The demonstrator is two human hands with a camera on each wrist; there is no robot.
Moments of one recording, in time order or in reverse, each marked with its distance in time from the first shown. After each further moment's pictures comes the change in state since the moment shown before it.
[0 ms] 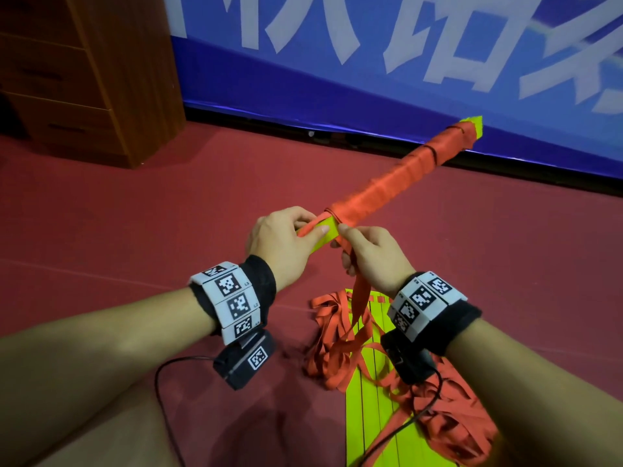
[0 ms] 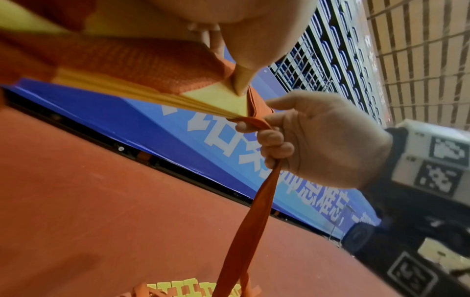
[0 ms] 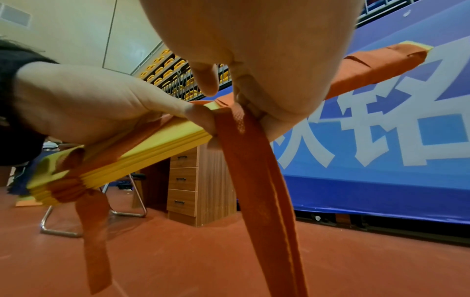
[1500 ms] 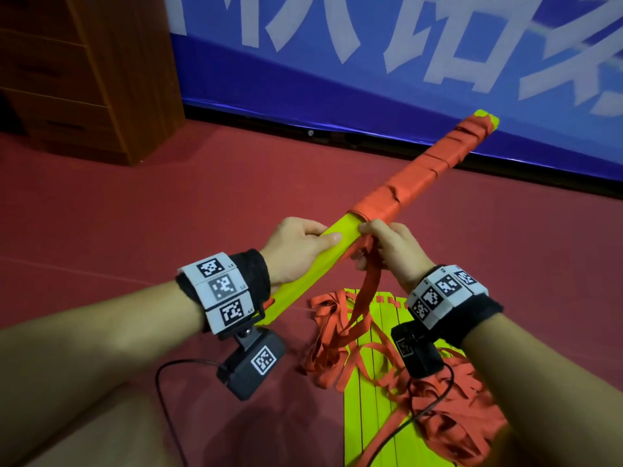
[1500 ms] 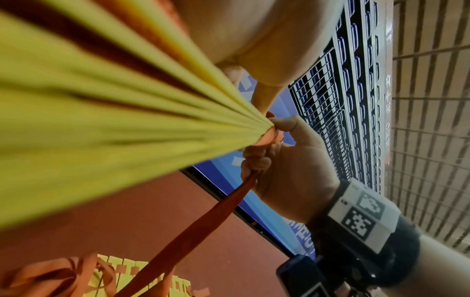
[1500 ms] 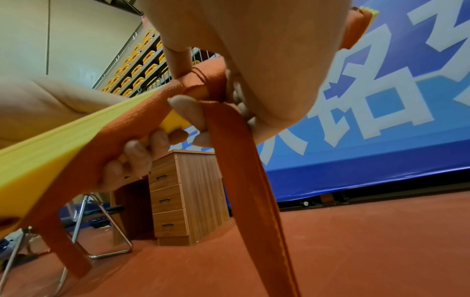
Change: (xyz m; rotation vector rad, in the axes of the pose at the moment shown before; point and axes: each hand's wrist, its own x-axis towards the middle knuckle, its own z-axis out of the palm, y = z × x) left_hand 0.001 0.006 0.002 -0.393 -0.437 -0.181; right_hand 0.001 -0.002 -0.022 0.317 0.017 0.124
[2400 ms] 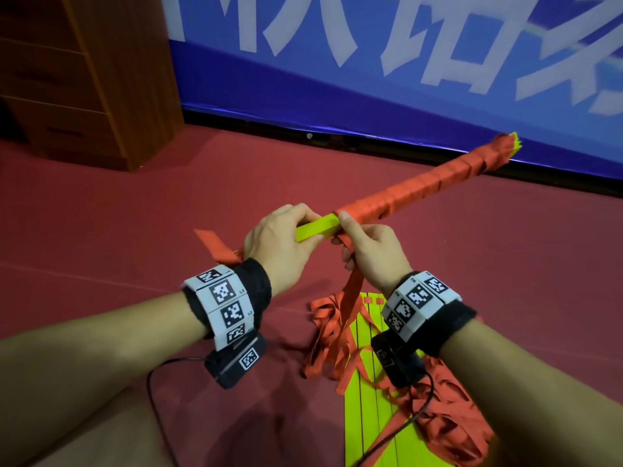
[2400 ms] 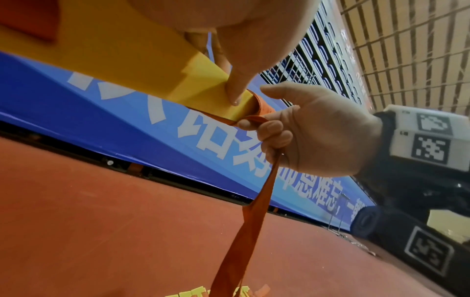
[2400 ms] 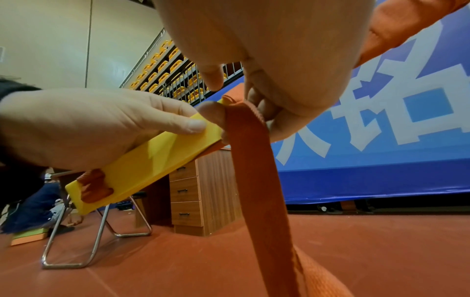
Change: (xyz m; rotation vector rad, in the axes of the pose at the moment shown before) left_hand -0.008 0.003 -0.003 0.564 0.417 0.295; right_hand 0.002 0.006 0.022 -0.169 0.127 -0.122
